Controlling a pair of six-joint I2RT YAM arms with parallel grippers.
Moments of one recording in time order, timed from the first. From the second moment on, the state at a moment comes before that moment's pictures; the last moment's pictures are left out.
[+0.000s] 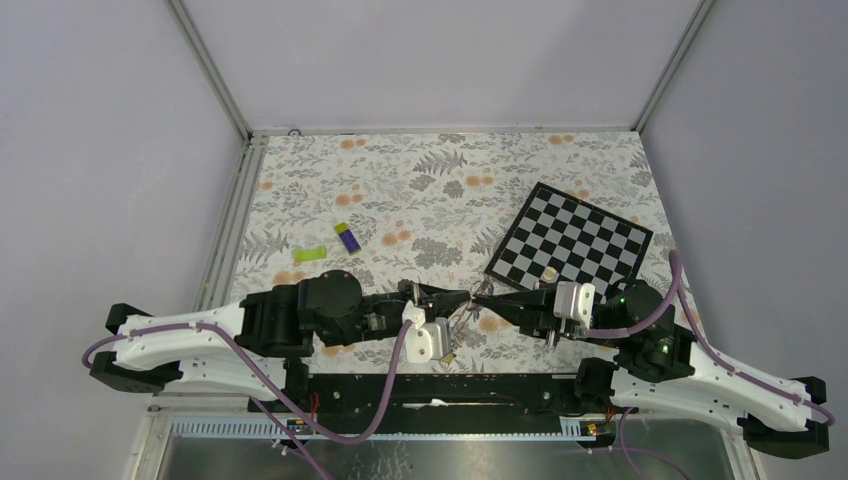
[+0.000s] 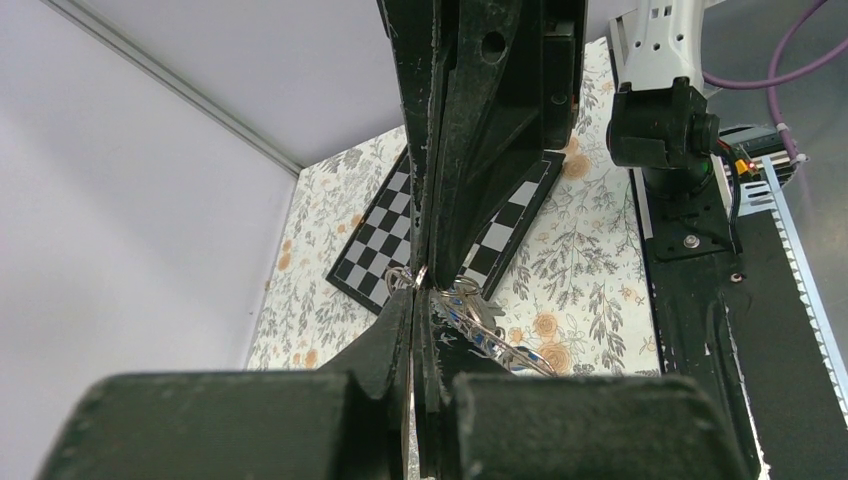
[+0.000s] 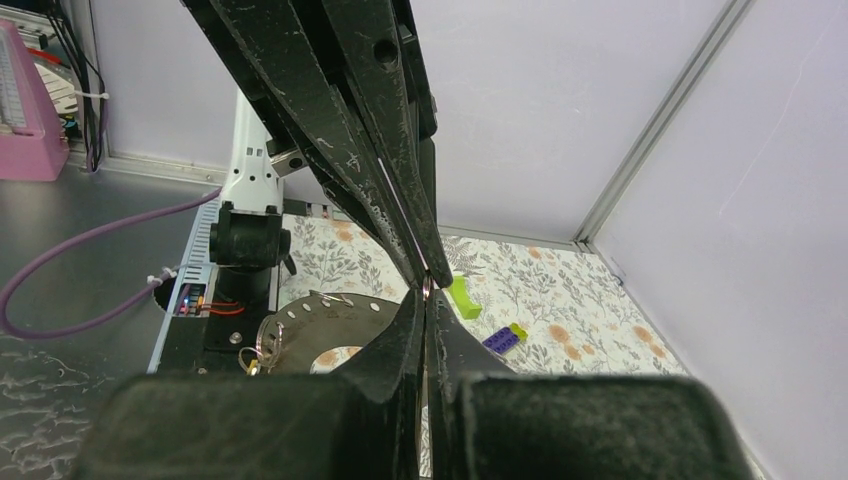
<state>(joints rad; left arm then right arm) -1.51 0.97 1.18 -0.31 -0.12 0.58 1.20 0.51 0.73 0.00 -0.20 -0.28</state>
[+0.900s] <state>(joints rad) -1.51 0.89 1.07 -0.13 -0.08 0.52 1.20 0.50 0.76 0.00 -0.30 -0.28</state>
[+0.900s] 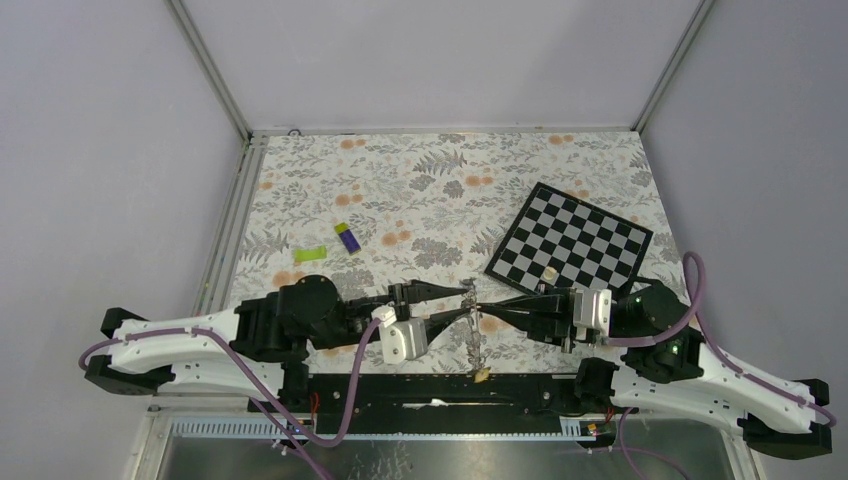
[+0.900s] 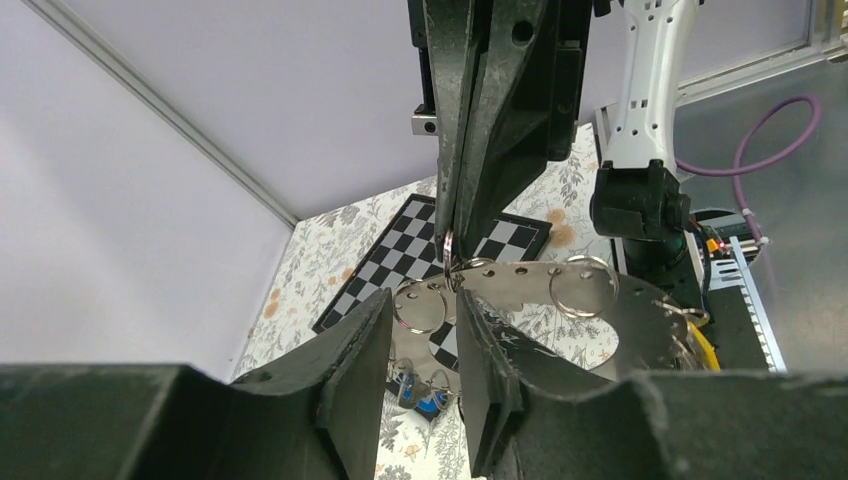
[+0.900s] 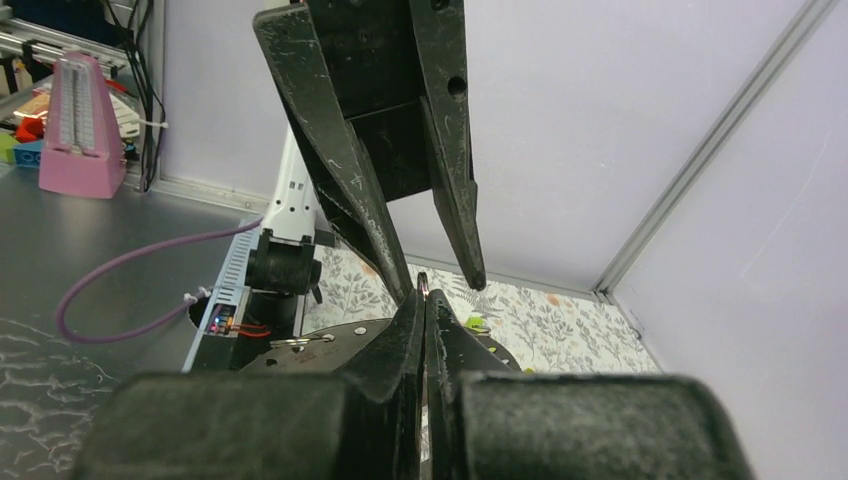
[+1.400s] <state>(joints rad) -1.51 0.90 1.07 -0.10 -0.01 0.50 1.20 0.50 0.78 0.02 -0.34 -0.28</state>
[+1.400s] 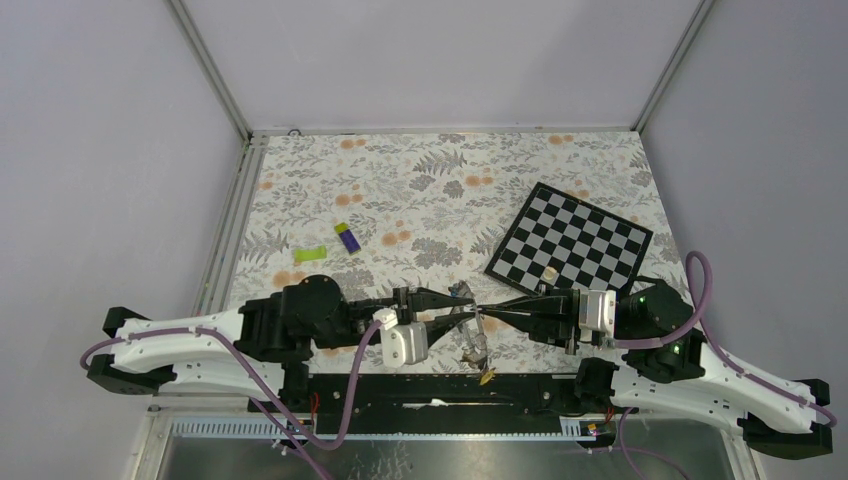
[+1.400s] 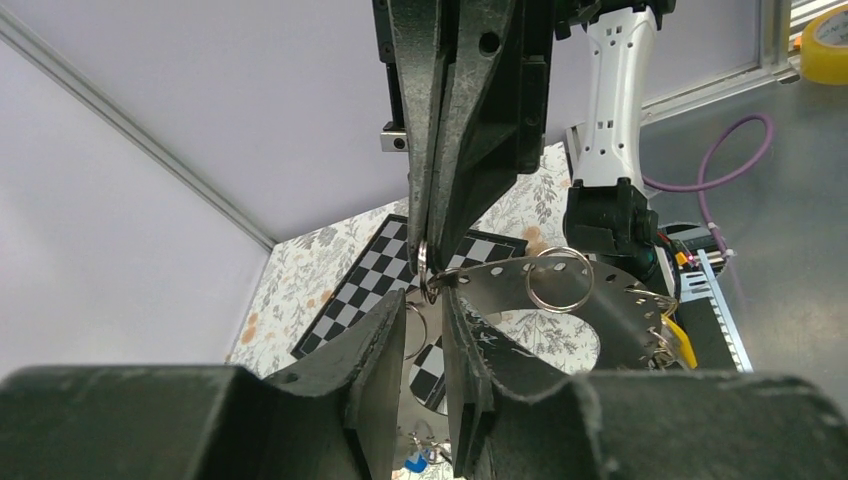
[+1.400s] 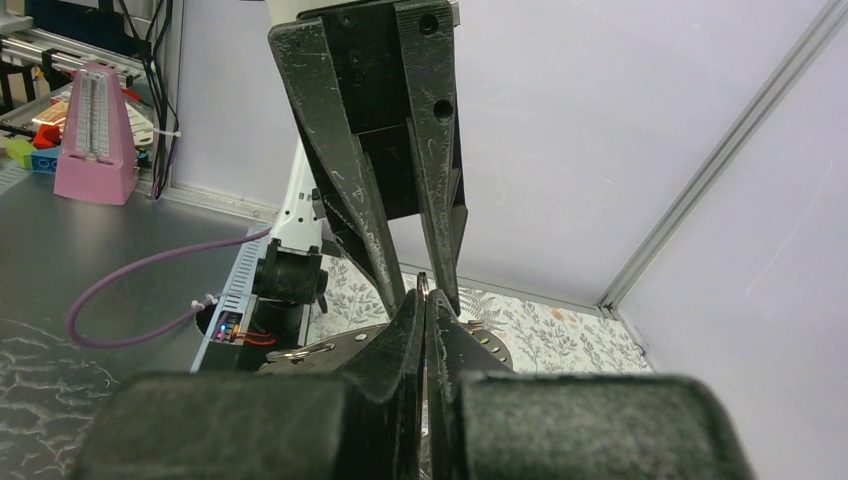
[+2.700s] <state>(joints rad) -1.51 0.91 1.04 -0.07 0.04 0.51 1.20 0.49 0.78 0.05 -0.35 -0.24</state>
